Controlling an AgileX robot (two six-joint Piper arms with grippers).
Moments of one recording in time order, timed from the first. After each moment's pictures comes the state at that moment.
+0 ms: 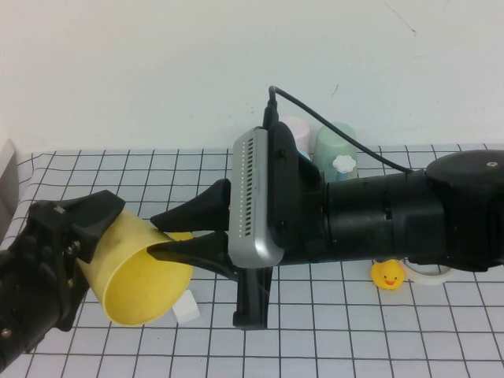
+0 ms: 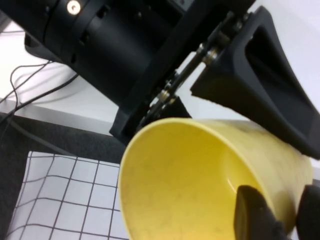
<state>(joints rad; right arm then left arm) 0.75 1.62 -1.13 1.70 0.69 -2.24 -0.61 0.80 -0.50 -1.78 -0.17 0.39</state>
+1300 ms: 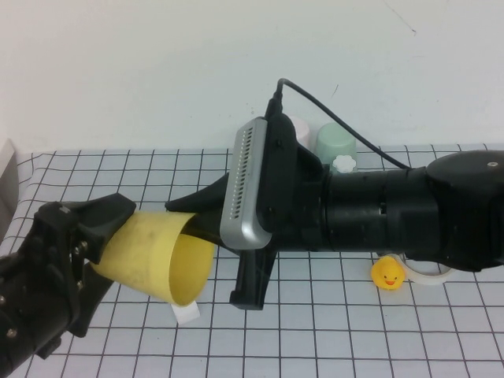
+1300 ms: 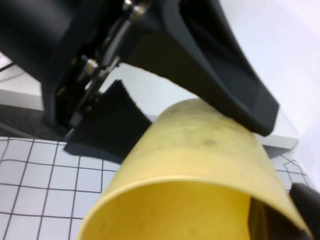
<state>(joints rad) 0.75 1.62 -1.13 1.71 0.55 -2.23 -0.60 0.81 -0.50 -1.79 -0.11 0.33</state>
